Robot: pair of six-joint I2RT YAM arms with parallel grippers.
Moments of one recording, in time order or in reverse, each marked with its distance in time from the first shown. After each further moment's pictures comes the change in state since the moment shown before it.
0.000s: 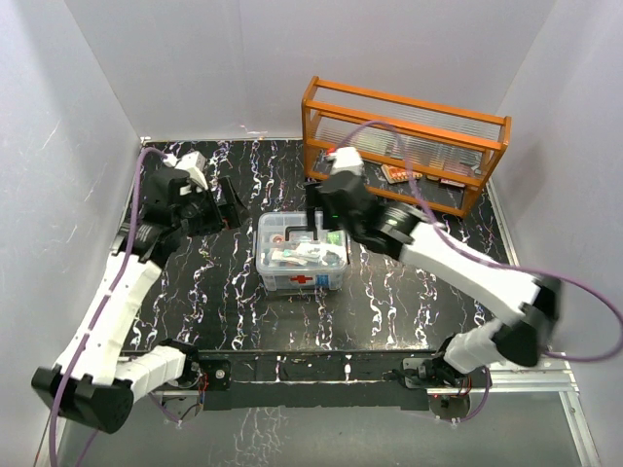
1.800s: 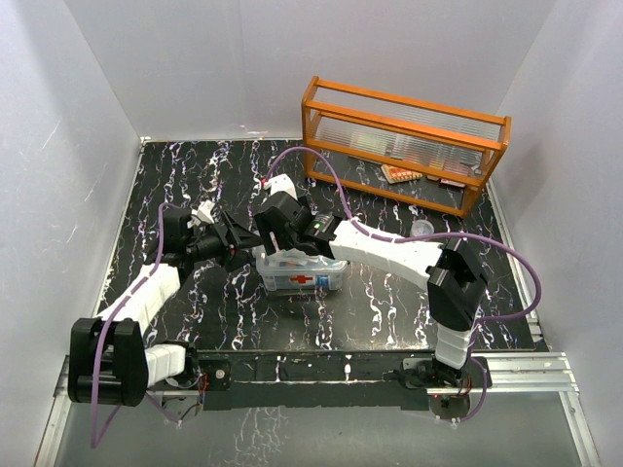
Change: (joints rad) left arm 0.217 0.158 -0.629 0.740 0.715 -0.503; right arm 0.107 0.484 0.170 0.073 -0.087 -0.076
